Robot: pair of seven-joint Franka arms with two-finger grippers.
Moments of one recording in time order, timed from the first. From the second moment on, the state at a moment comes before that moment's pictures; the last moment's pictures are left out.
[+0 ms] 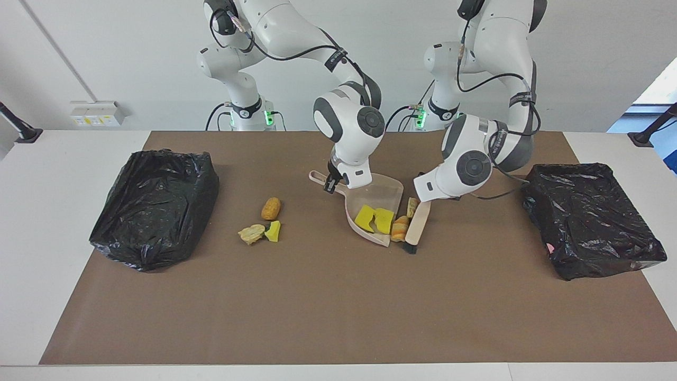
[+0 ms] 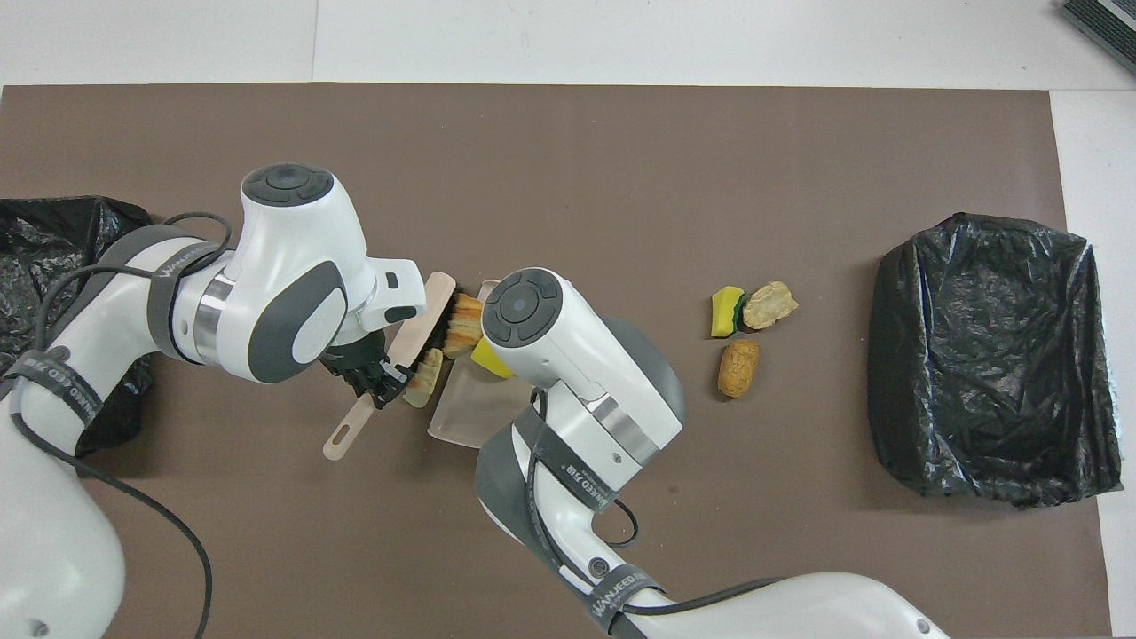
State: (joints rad) left arm -0.01 0.32 -0.43 -1.79 0.01 1.64 0.09; right arm 0.61 0.43 0.05 -1.63 -0.12 1.72 -0.50
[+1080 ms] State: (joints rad) left arm 0.01 0.21 -0.47 -1.75 -0.17 1.55 -0.18; right arm 0.61 0.43 0.05 -1.63 -0.12 1.72 -0.50
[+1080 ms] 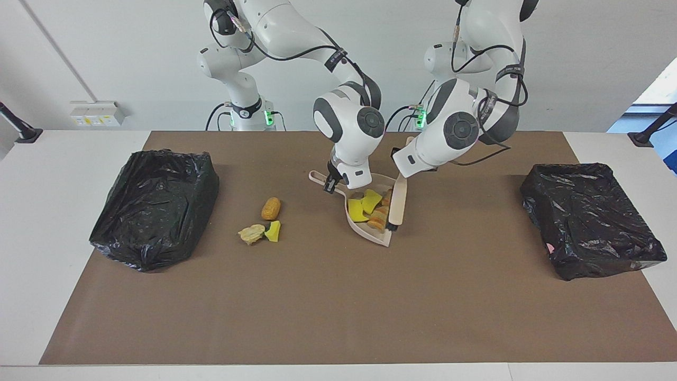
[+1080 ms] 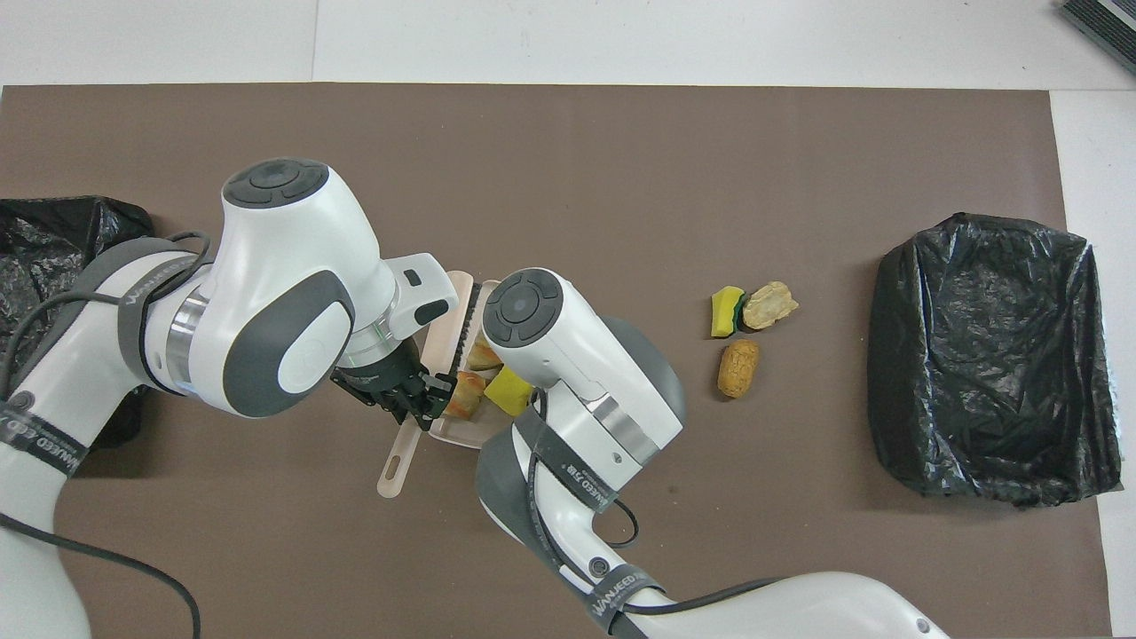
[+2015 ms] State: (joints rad) left arm 0.00 -0.04 -0.49 -2.05 -0.22 1.68 -0.43; right arm 0.42 0.29 0.05 -1.63 -0.10 1.71 -0.50
